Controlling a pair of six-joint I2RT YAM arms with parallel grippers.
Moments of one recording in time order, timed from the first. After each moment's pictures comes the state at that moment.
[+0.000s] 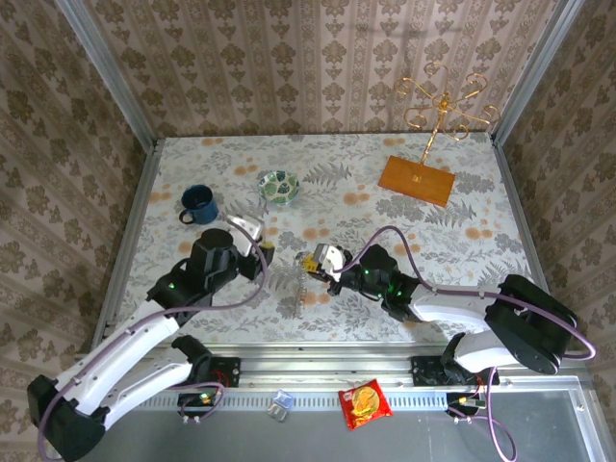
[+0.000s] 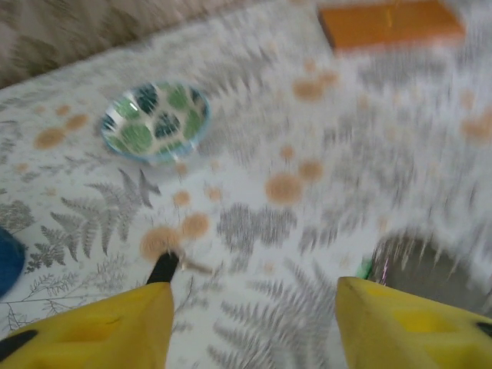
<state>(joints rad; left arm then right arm) -0.69 0.78 0.63 -0.39 -0.07 0.03 0.87 1.36 0.48 0.68 -0.21 -0.28</state>
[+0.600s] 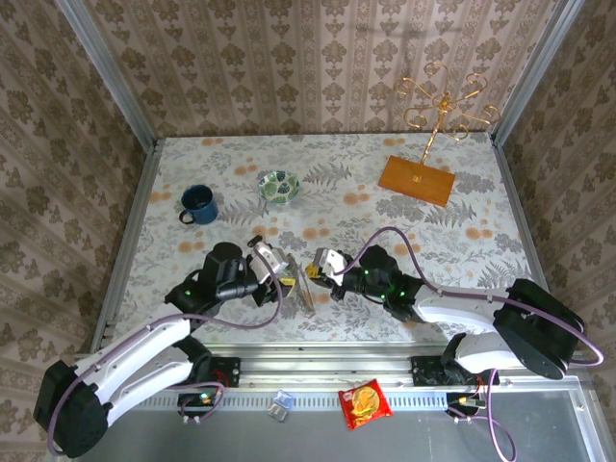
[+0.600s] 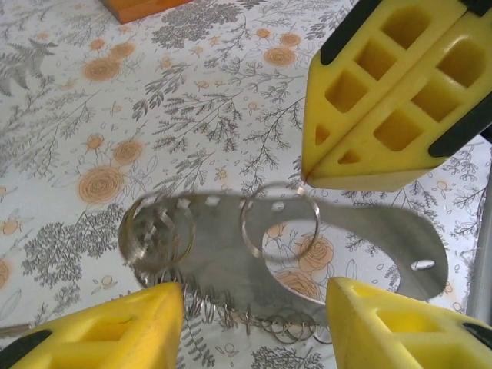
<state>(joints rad) -0.71 0.83 0.44 -0.16 0.38 0.21 0.86 1.32 0.48 0.56 -0.24 -0.28</state>
